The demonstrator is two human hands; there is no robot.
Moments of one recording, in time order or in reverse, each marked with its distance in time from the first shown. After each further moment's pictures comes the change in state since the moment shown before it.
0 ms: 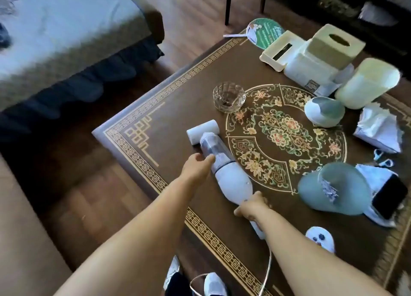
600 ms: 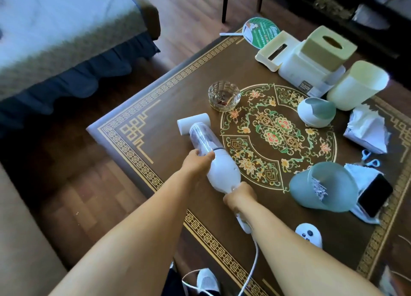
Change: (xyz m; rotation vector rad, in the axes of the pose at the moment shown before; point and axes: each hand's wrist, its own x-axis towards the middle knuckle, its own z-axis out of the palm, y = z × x) left_hand -0.011 0.016 0.007 -0.130 -0.069 -0.063; right_hand -0.024 -0.015 -0.006 0.274 0.040 -0.111
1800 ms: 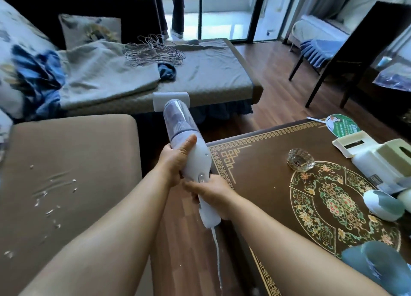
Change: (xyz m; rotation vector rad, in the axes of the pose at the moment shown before) left_hand -0.268 -0.047 -0.262 -0.812 0.493 0.290; right_hand -0.314 -0.085 0.110 -0.006 -0.653 -0.763
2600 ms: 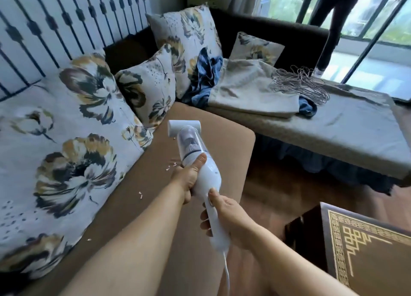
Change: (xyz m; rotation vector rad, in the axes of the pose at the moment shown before) left_hand -0.012 0.033 -0.345 -0.374 0.478 -0.006; right_hand 0.030 -0.057 0.298 -0.209 -0.516 0.060
